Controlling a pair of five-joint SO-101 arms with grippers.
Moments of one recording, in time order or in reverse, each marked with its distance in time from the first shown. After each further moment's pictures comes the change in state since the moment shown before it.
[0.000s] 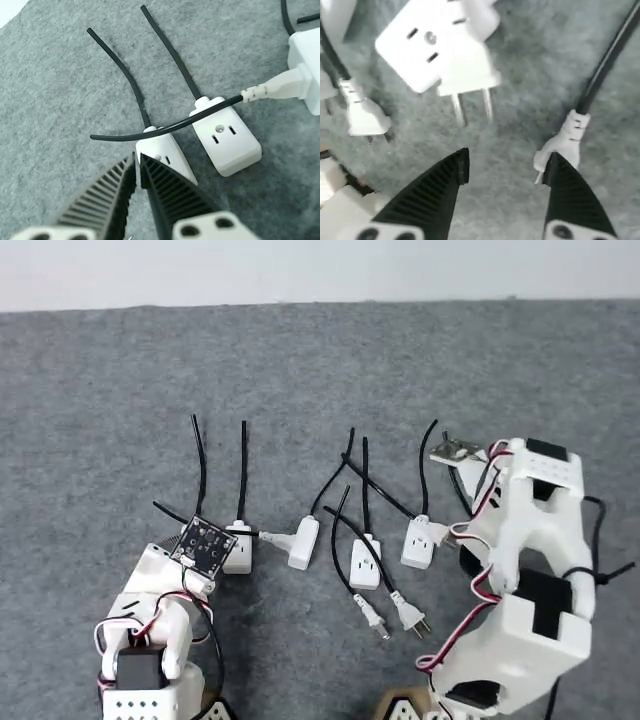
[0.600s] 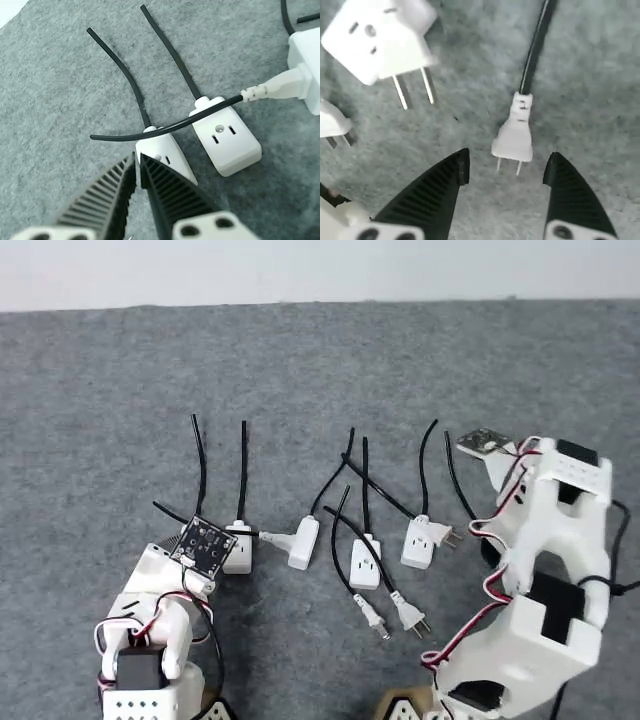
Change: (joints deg) left arm 0.0 0.0 0.0 0.0 0.0; right arm 5.5 -0.1 -3.8 -1.6 2.8
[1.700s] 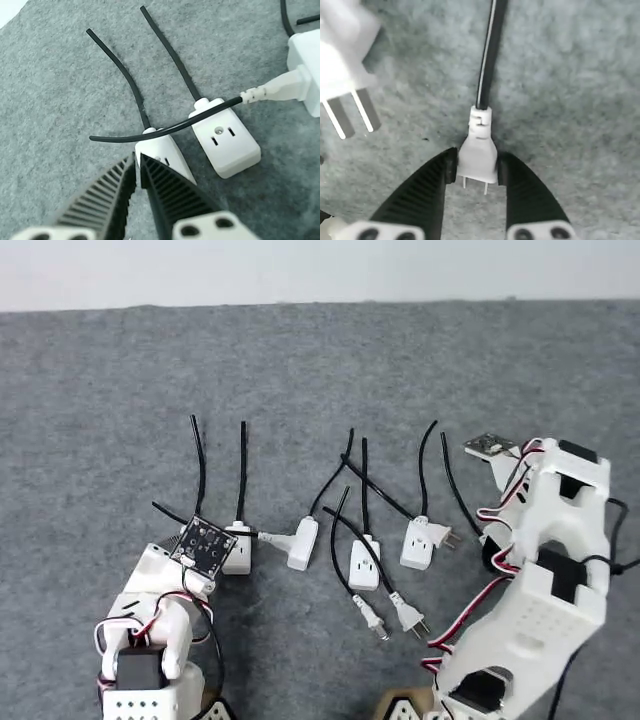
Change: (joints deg) left arm 0.0 0.0 0.0 0.0 0.0; right arm 0.6 14.1 -6.2 -1.1 -1.8
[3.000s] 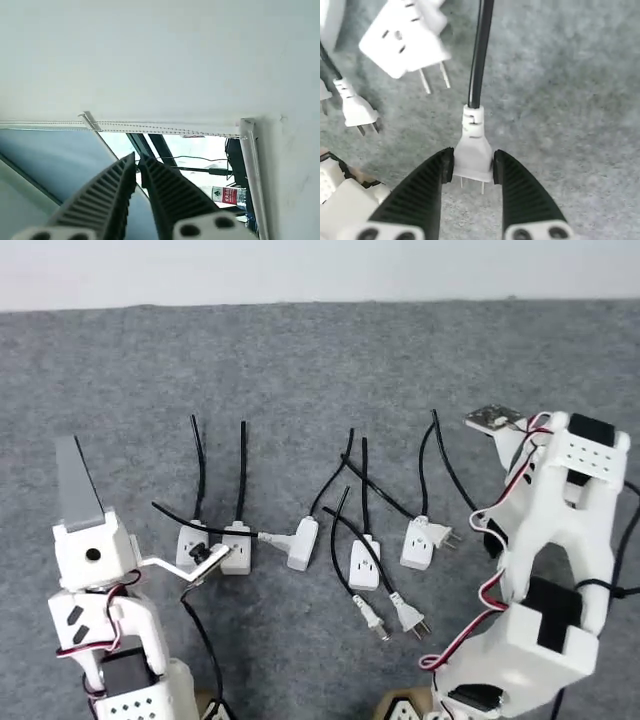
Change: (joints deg) left arm -13.6 0.0 0.1 -68.7 -71.6; right arm -3.0 -17.5 -4.6 14.1 -3.1
